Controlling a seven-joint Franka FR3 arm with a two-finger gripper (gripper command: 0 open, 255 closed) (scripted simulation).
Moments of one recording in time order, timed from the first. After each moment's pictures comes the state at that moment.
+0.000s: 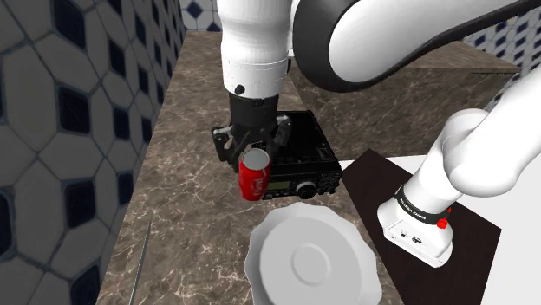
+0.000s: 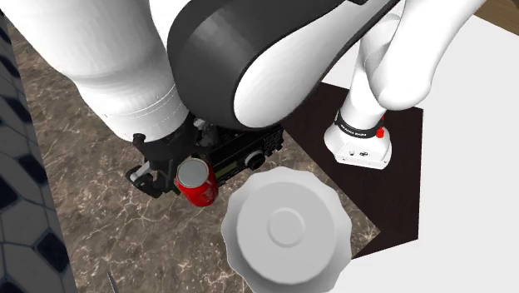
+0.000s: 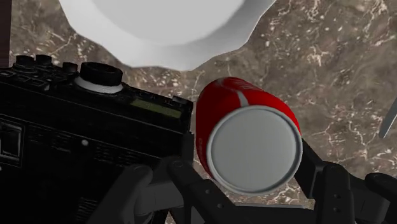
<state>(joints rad) 0.31 -0.21 0.59 -2.17 0.14 1.98 1.15</state>
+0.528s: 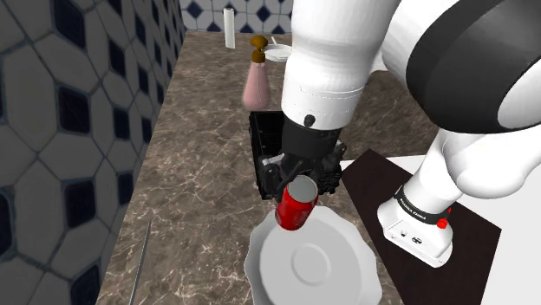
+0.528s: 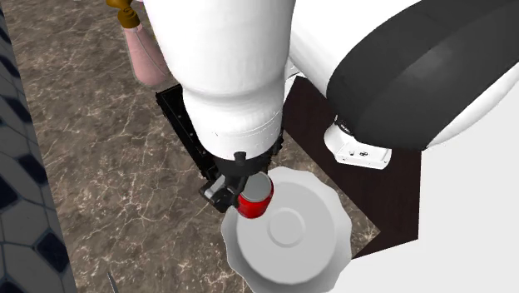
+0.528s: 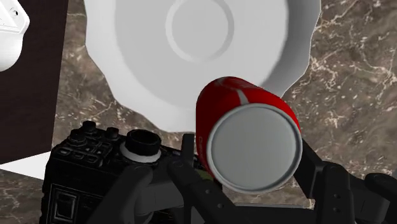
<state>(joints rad) 0.43 -0.47 0.61 -2.35 0.29 1.93 1.19</state>
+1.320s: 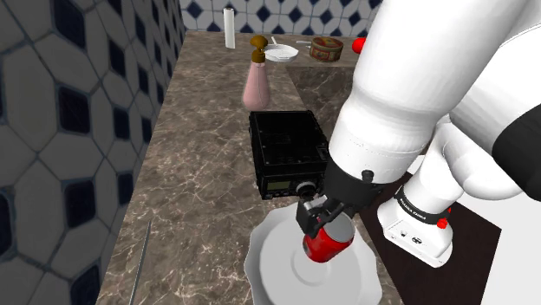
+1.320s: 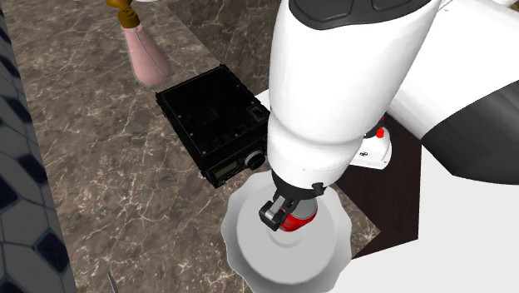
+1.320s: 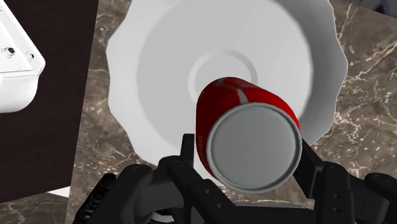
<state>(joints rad) 0.53 -0.62 0.66 -2.49 0.41 1.95 1.26</state>
